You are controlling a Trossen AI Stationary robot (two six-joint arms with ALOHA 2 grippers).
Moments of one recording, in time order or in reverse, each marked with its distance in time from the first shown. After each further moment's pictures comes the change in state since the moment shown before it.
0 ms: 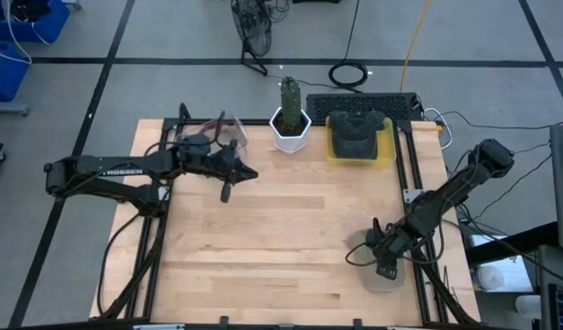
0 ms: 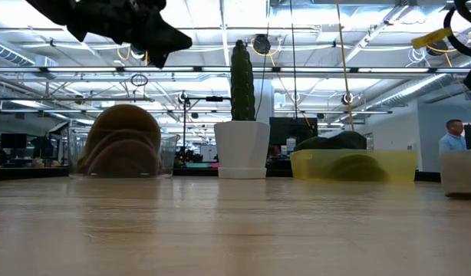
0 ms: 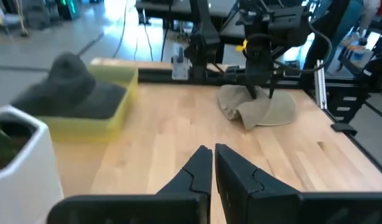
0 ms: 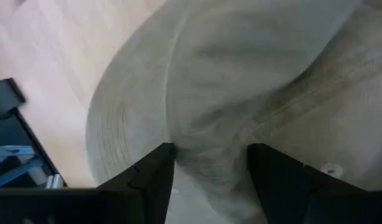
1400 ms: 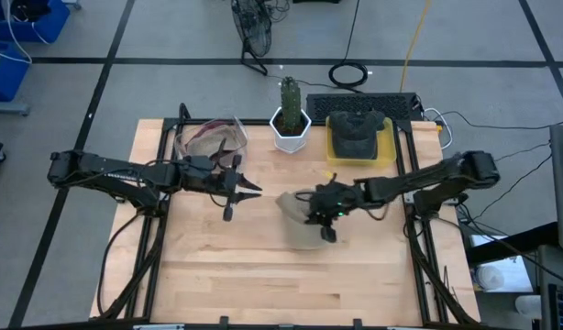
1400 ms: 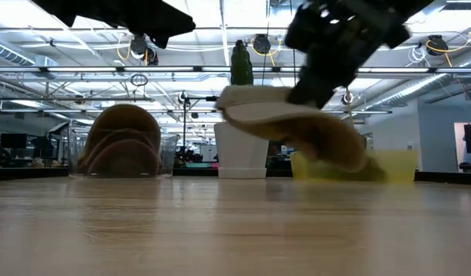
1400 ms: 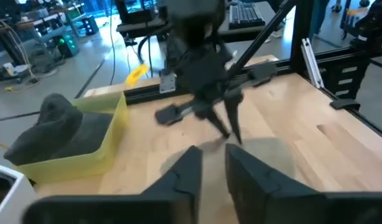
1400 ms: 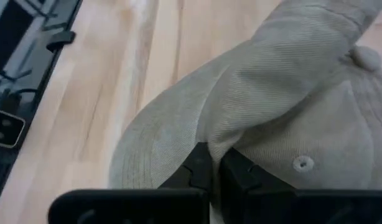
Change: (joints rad) left arm -0.251 0.020 0.000 0.058 -0.238 0.156; right arm -0.644 0.276 0.236 0.644 0.025 -0.944
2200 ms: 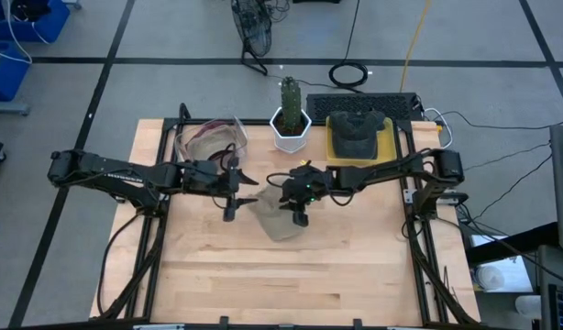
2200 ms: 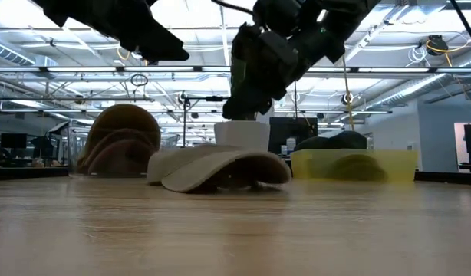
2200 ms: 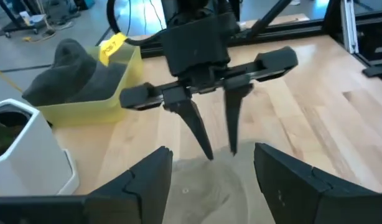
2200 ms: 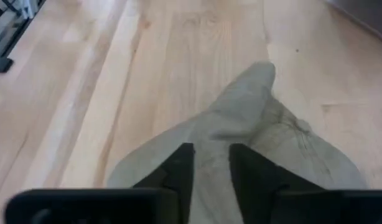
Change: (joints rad) left arm -0.022 0.000 0.000 -0.156 -0.128 -0.065; right arm -0.125 0.273 0.268 0.035 -0.029 -0.193
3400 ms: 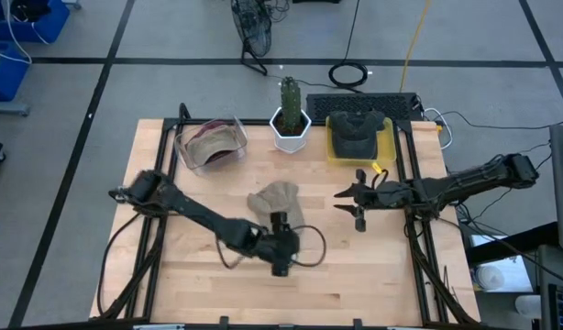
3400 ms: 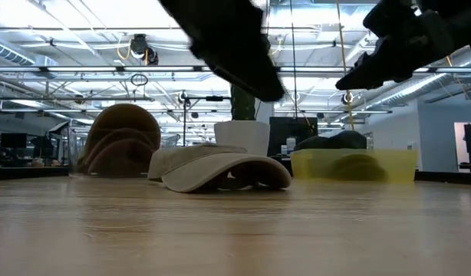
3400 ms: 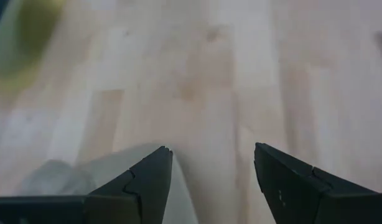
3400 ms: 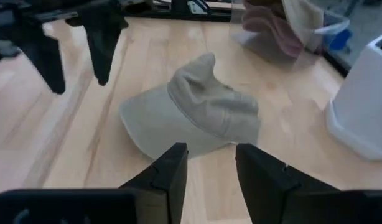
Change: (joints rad) left arm -0.371 0.876 0.773 -0.414 -0.417 -0.299; right arm 0.212 -0.892 -0.693 0.052 0.426 0.002
